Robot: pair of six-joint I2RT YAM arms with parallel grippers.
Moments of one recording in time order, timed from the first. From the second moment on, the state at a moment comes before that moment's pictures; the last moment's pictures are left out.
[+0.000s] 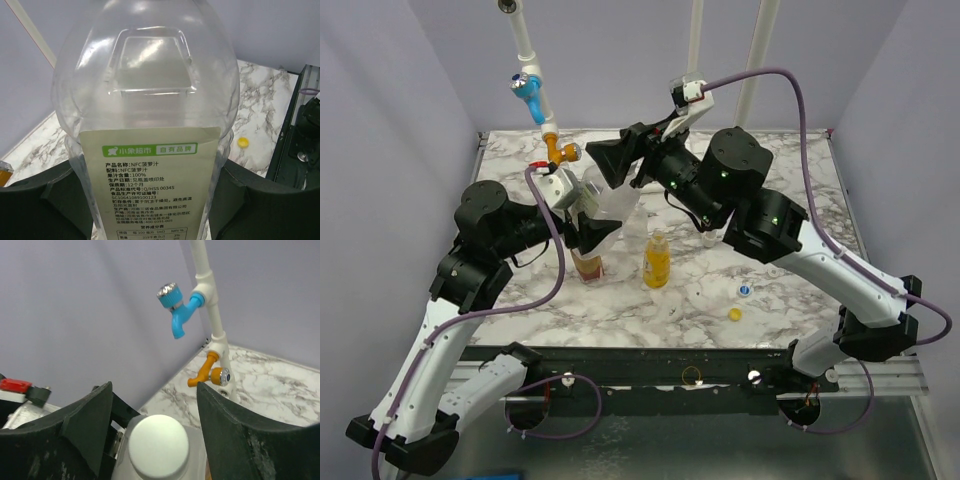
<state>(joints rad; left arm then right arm) -0.45 0.86 1.20 -0.39 0.60 0.14 1.15 1.53 1.95 -0.22 0.35 0.25</state>
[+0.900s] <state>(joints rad) -0.45 0.85 1.22 -0.39 0.72 0.06 1.14 1.38 1.73 -0.10 0.16 0.20</state>
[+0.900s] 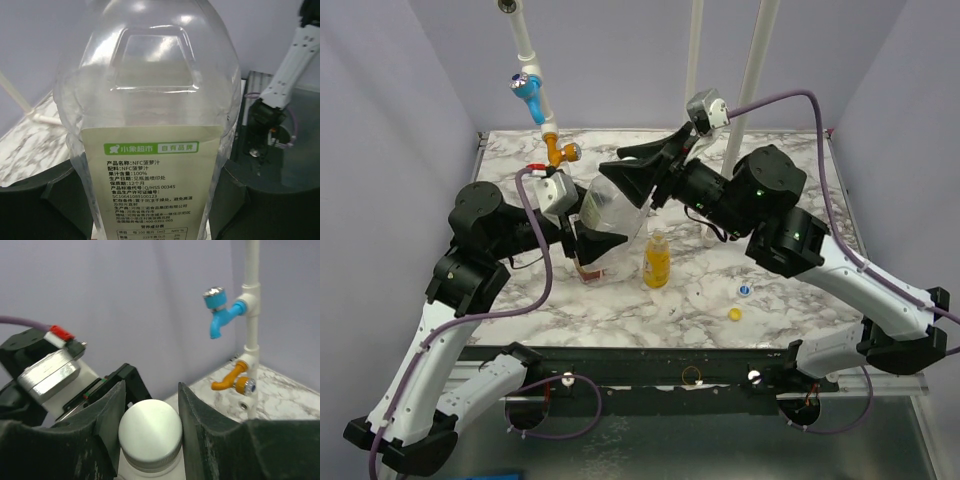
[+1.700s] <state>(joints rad) -0.46 0.87 1.23 -0.34 0.83 -0.08 1.14 1.31 1.75 -0.11 -0.02 0.06</state>
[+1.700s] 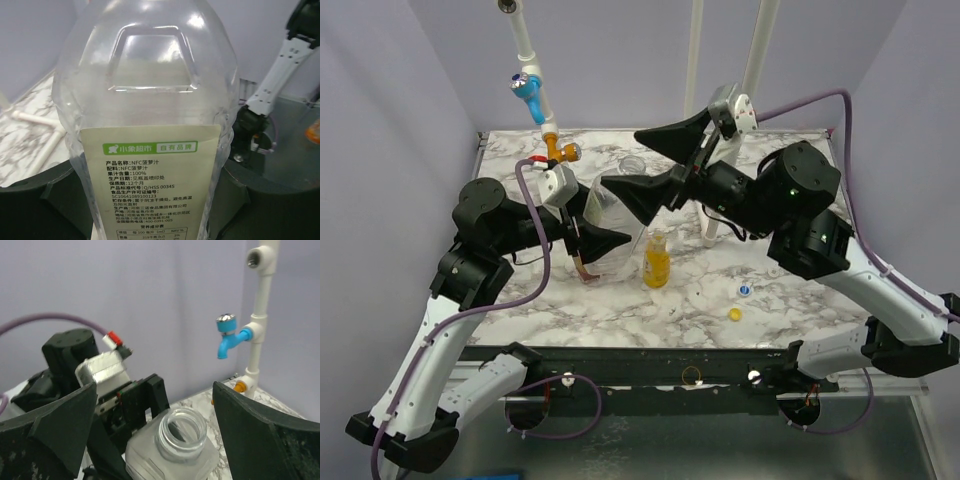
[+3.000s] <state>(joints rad) -0.45 0.84 1.17 -0.38 0.63 0.04 1.14 1.41 1.75 -0.26 0.29 0.16</state>
